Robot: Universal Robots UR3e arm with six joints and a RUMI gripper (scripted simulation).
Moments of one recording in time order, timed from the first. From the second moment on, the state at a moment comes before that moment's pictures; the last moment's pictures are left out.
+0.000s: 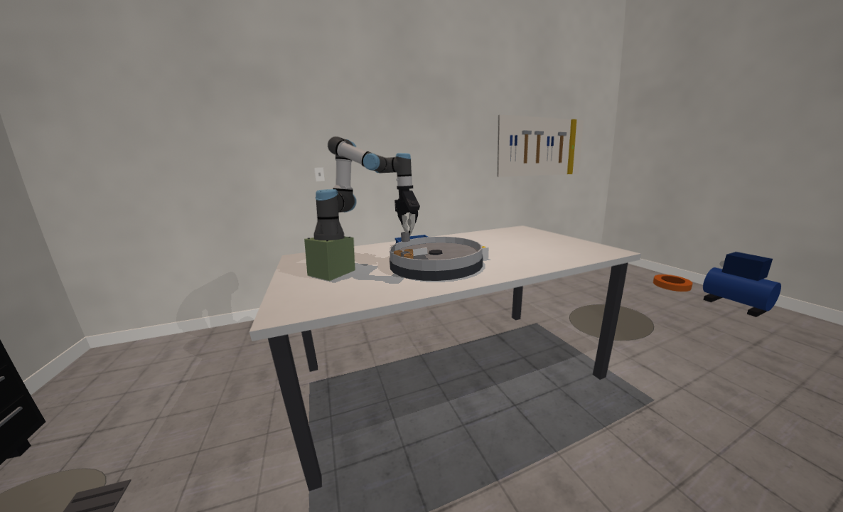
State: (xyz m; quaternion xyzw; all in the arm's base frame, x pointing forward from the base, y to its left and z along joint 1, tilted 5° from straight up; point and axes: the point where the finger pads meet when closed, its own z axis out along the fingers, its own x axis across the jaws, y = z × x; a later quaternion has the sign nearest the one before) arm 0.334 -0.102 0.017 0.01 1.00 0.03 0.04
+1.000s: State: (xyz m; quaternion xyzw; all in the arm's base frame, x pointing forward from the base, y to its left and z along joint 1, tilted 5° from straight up) arm 0.367 -0.008 0.024 -0.04 1.00 0.02 0.04
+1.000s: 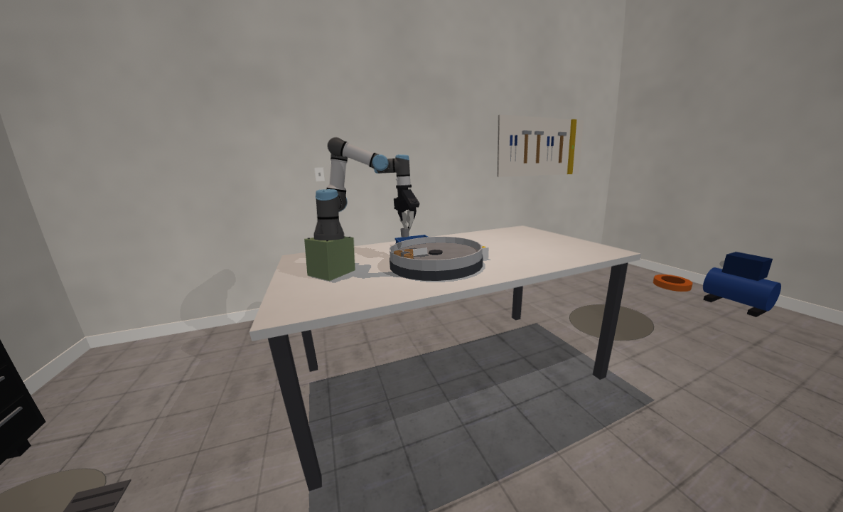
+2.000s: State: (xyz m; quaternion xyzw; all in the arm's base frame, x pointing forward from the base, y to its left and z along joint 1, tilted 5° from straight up) arm 0.407 0.109 0.033 -0.11 0.99 0.02 0.04
